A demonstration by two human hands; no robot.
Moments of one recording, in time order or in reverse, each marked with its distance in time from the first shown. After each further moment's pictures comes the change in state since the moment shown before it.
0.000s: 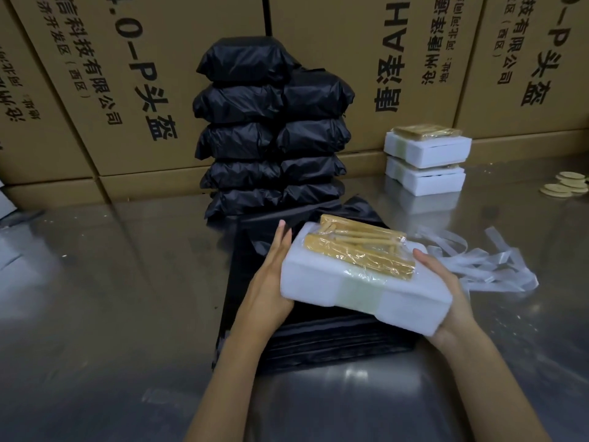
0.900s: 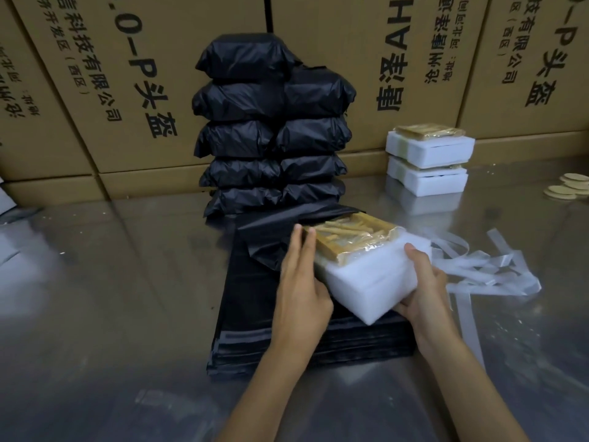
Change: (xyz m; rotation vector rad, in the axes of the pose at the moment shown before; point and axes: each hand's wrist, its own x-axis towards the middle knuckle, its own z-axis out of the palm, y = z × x) left_hand -0.008 0.053 0.041 0.002 0.226 -0.022; right_hand 0.016 0.018 0.014 -0.260 0.353 -0.217
